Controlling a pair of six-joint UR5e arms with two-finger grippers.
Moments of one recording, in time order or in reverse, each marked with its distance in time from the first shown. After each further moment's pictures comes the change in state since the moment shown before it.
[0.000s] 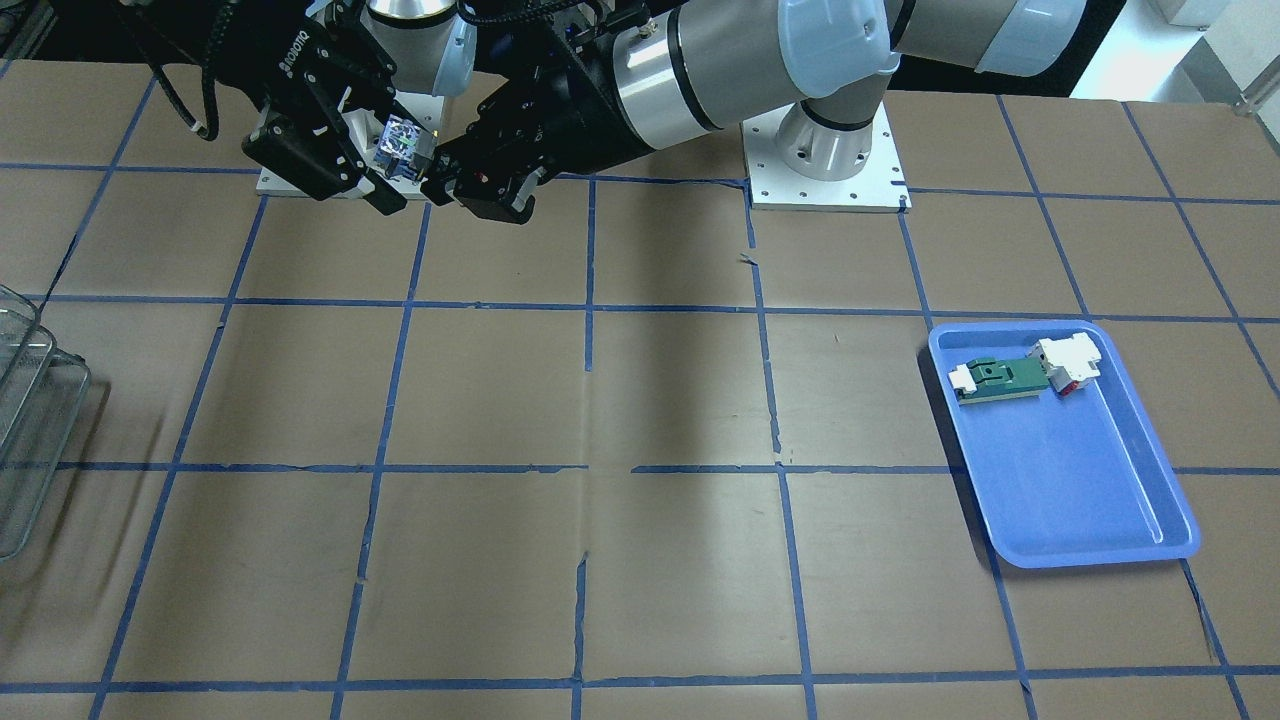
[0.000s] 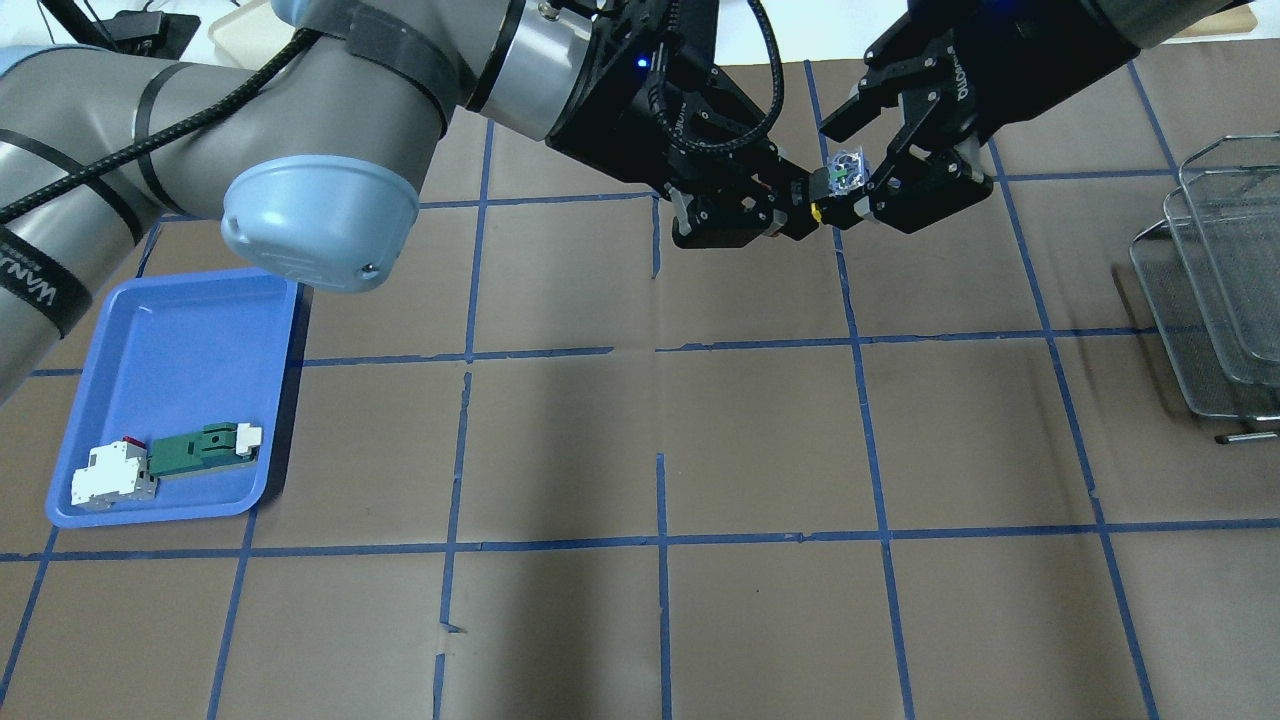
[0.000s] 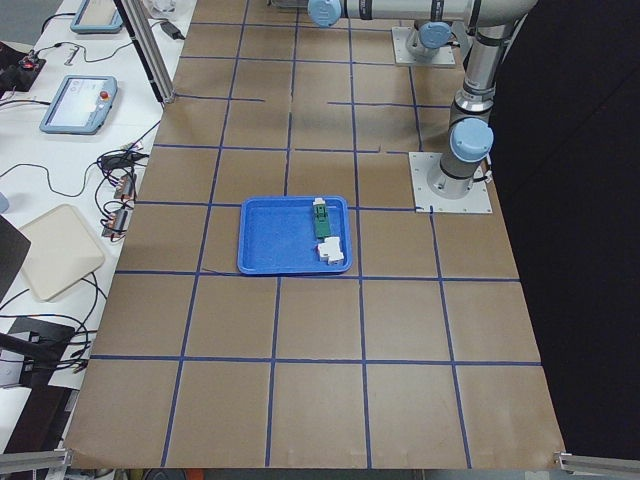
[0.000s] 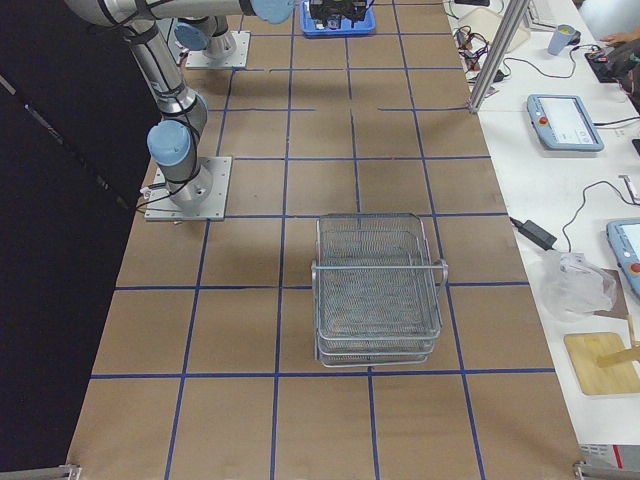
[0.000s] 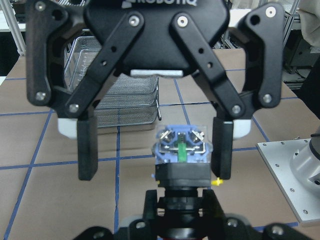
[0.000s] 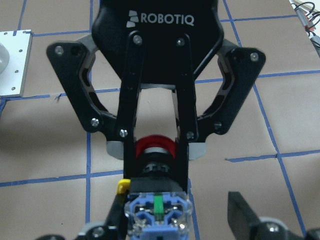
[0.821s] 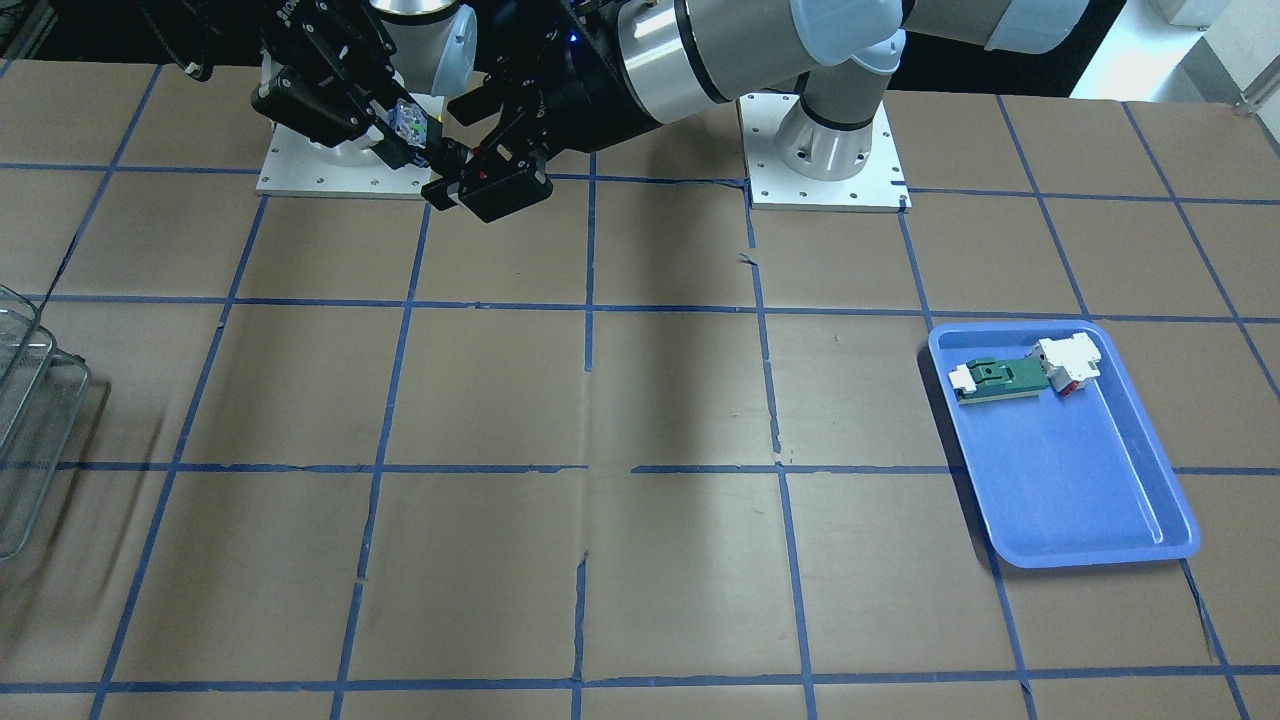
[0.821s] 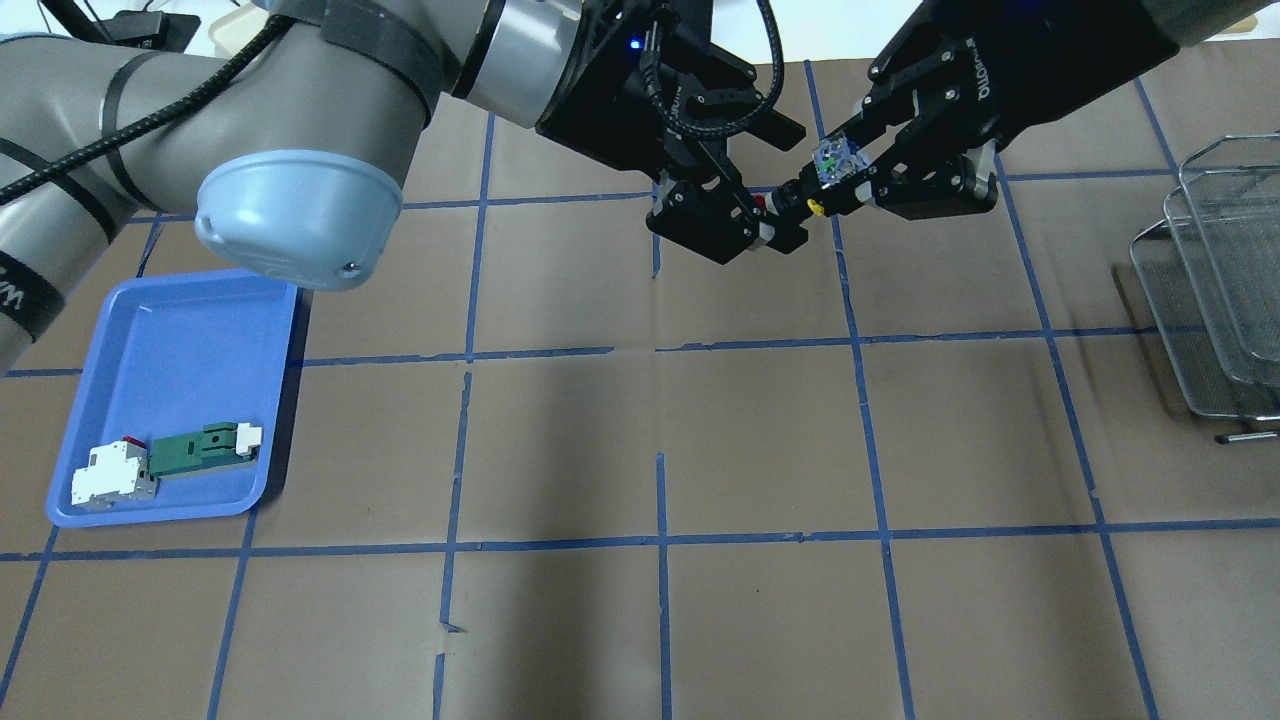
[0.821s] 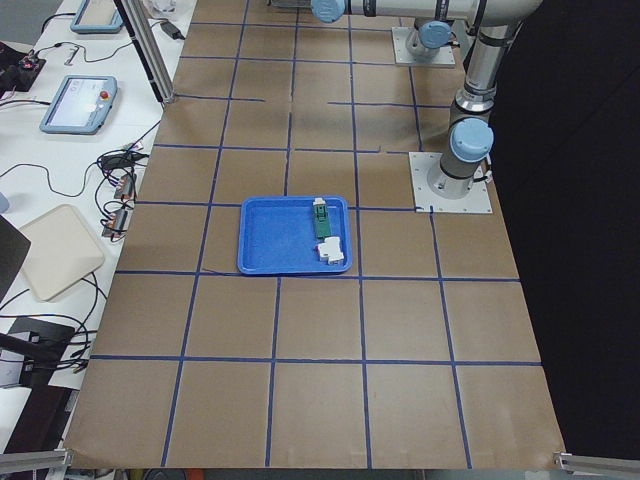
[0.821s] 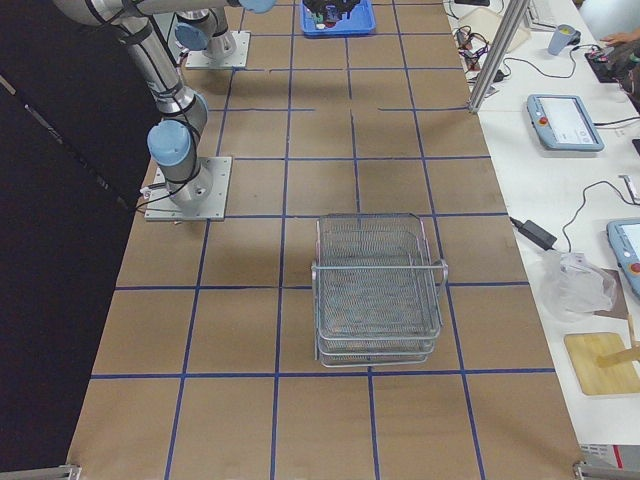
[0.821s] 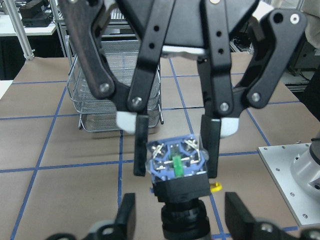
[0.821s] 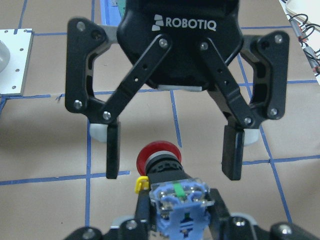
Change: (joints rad) left arm 0.004 0.018 0.014 0.002 0.003 -0.027; right arm 0.000 -0.052 0.007 0.012 0.003 -0.013
